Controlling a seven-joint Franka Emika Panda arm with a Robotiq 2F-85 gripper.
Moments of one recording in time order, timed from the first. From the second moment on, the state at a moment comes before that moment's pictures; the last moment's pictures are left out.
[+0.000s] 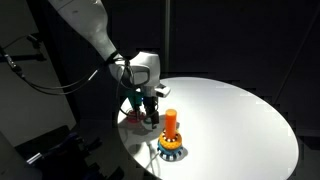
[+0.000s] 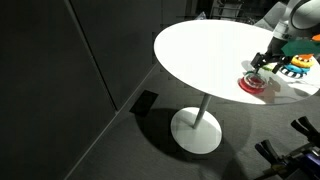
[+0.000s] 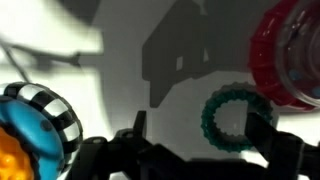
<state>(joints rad) -0.03 0.37 -0.14 -2.31 -0.01 2.61 0.25</state>
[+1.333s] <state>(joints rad) -0.02 0.40 -0.14 -2.29 -0.01 2.61 0.25</state>
